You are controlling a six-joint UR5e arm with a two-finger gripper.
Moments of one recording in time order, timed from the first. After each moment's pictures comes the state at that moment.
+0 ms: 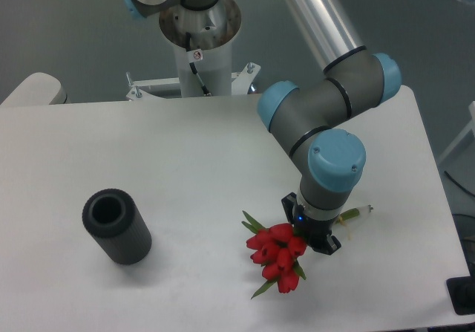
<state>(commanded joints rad) 2.51 -2.16 -1.31 -1.19 1.52 1.44</state>
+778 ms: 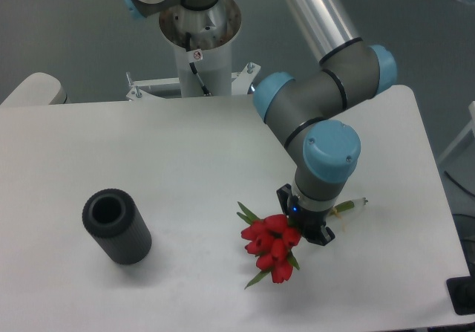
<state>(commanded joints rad) 2.51 -2.05 -1.43 -1.21 1.51 1.50</state>
